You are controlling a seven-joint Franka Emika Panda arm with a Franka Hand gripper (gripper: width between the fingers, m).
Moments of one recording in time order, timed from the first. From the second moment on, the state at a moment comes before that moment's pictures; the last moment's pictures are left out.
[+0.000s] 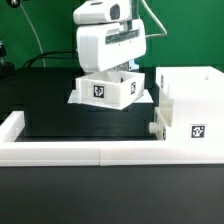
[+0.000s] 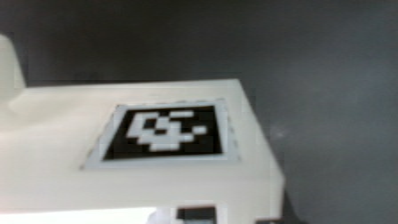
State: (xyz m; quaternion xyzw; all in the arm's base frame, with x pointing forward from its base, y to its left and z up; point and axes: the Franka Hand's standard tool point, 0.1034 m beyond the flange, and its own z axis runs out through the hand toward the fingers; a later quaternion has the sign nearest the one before) arm 0.494 -0.014 0.071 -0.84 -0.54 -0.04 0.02
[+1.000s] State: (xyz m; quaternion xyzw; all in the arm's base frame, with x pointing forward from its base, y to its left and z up) arm 0.511 -0.012 0.063 -0.74 -0.67 -0.02 0.02
